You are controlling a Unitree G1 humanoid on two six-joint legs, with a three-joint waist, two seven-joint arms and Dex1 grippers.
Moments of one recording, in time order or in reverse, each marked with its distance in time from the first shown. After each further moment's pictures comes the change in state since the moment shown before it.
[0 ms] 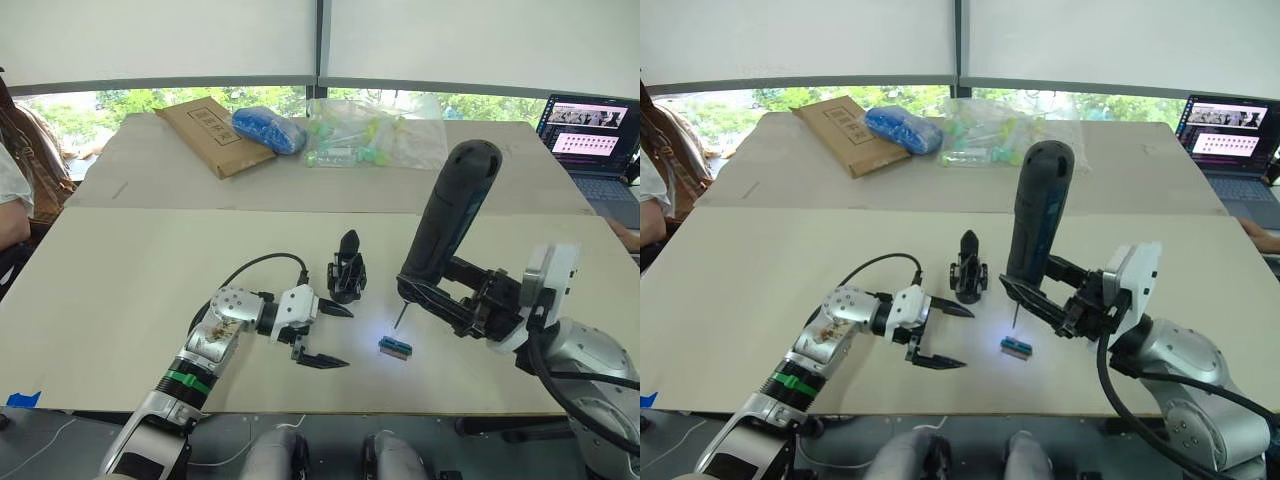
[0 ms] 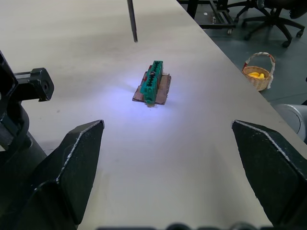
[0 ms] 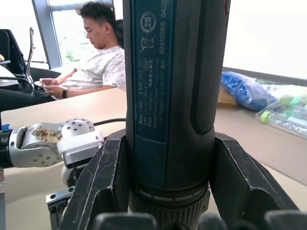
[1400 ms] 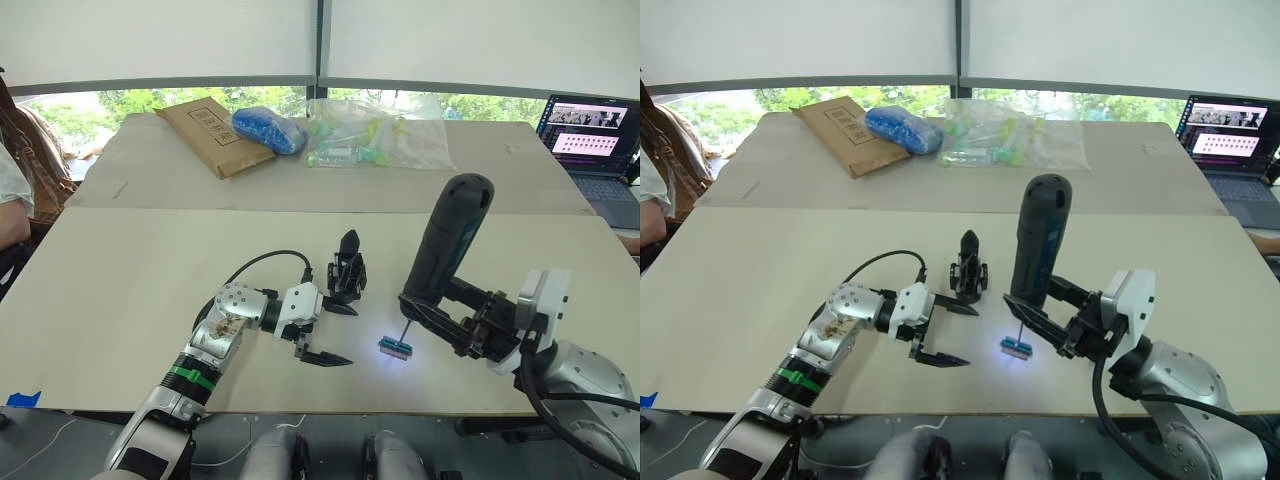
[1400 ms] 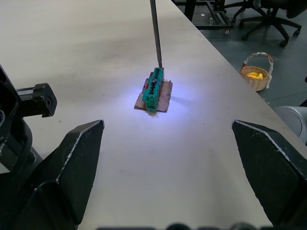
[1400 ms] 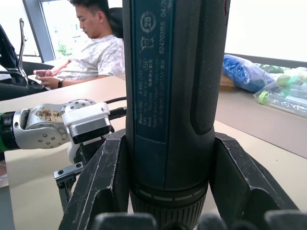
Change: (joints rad) left arm -0.025 -0.014 -0.006 0.019 0.002 -0.002 -0.005; right arm 0.126 0.004 0.027 -0.014 -0.049 -0.096 0.010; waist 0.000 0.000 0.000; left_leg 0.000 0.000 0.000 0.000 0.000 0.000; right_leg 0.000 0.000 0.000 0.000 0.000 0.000
